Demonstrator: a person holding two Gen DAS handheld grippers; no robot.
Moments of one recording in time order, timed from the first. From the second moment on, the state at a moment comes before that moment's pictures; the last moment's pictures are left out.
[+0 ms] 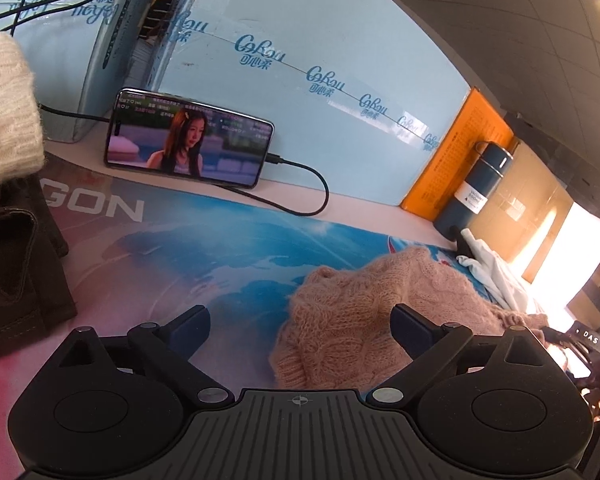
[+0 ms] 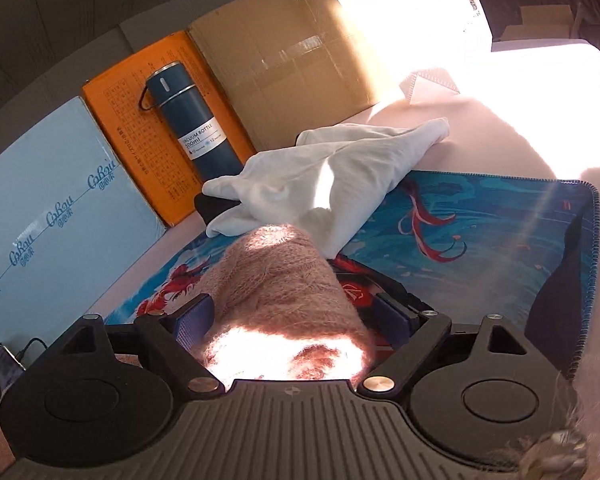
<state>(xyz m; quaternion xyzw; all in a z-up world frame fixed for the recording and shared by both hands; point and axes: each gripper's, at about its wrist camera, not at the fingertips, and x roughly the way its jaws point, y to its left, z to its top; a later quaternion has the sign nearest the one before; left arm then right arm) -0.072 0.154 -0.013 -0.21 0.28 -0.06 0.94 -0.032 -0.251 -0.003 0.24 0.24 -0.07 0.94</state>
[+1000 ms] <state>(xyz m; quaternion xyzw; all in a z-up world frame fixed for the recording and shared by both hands) -0.074 0.152 -0.010 -0.20 0.27 -0.07 0.94 -0.072 -0.085 0.030 -0.25 0.02 0.11 0.96</state>
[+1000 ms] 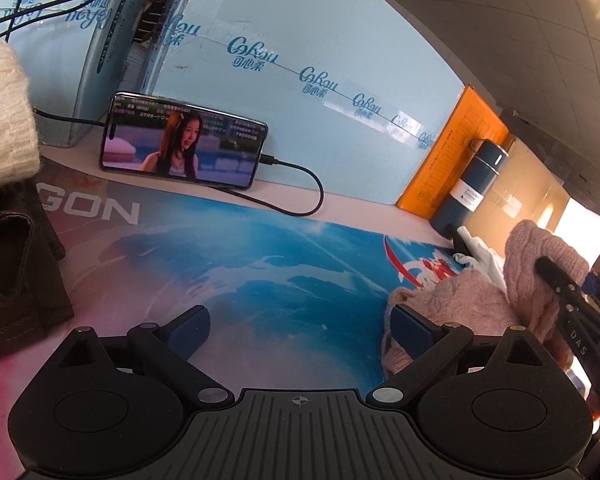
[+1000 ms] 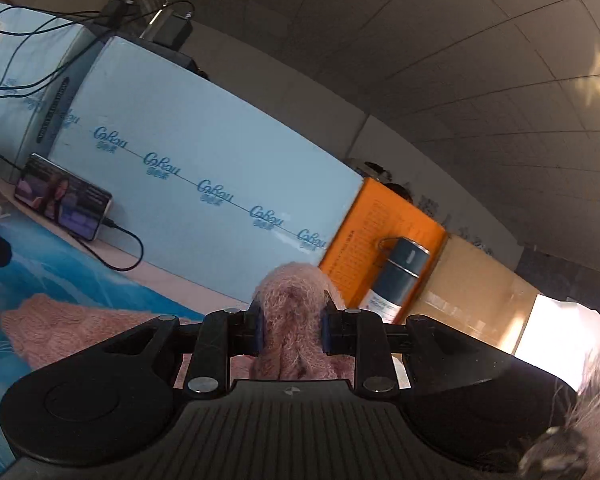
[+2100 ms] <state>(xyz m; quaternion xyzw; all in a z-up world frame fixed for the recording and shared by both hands) -0.073 0.104 0.014 -0.20 0.18 -0.21 0.94 -0.040 -0.242 0.002 0.49 0.11 0.38 0.78</state>
